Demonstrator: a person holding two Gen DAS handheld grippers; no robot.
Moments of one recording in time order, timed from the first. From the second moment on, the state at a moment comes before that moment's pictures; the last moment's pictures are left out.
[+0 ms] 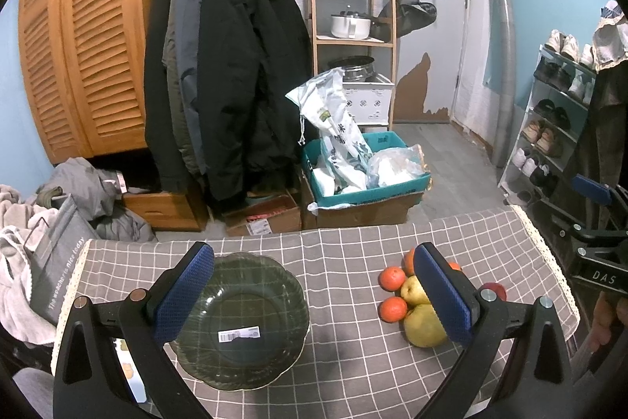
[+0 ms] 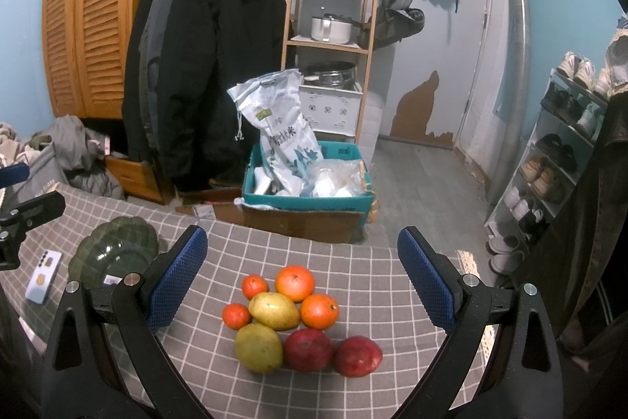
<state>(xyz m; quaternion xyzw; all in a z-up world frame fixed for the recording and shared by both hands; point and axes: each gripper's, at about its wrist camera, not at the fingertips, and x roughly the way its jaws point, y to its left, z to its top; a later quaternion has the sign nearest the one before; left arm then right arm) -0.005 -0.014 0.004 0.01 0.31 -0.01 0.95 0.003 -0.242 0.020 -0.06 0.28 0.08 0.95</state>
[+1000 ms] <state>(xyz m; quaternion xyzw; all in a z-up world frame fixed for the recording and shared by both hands) 0.019 -0.082 -0.049 0.04 0.40 -0.06 0.92 0.008 -0.310 -0.028 -0.05 0.38 0.03 0.92</state>
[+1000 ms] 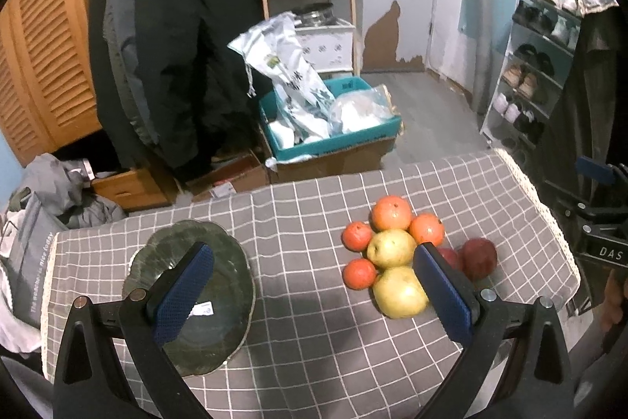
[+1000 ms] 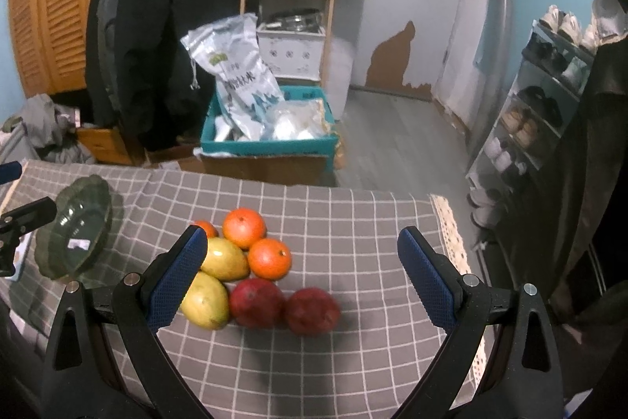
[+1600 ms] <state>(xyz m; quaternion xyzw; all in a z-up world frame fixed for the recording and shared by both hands) 0.046 -0.129 -0.129 0.06 0.49 -0.08 0.86 0.030 -0.344 -0.105 -0.03 0.49 0.03 0.87</state>
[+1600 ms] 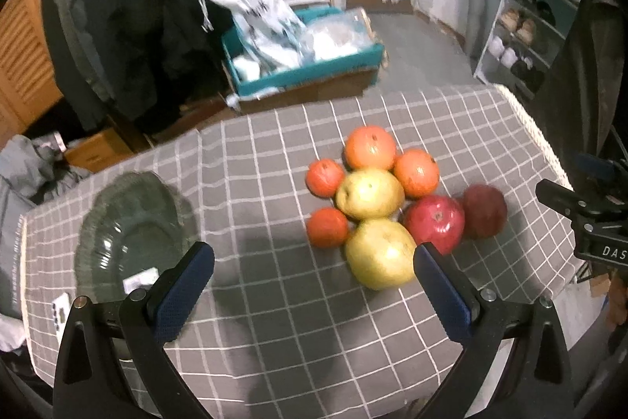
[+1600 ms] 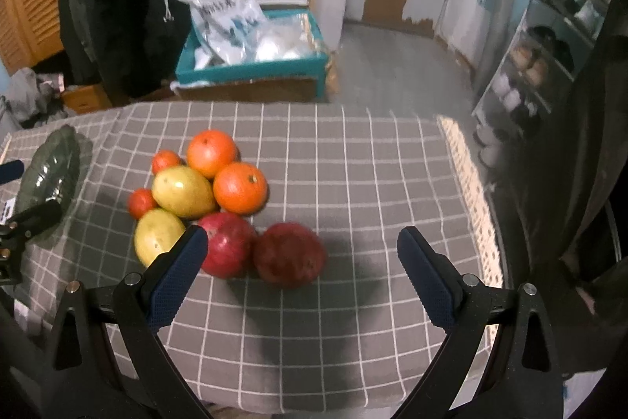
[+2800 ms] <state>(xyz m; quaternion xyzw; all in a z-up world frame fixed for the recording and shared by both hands) 0.081 -0.177 -0.233 0.03 0.60 -0.12 0.79 0.070 -0.340 -0.219 -0.02 0.60 0.09 0.79</state>
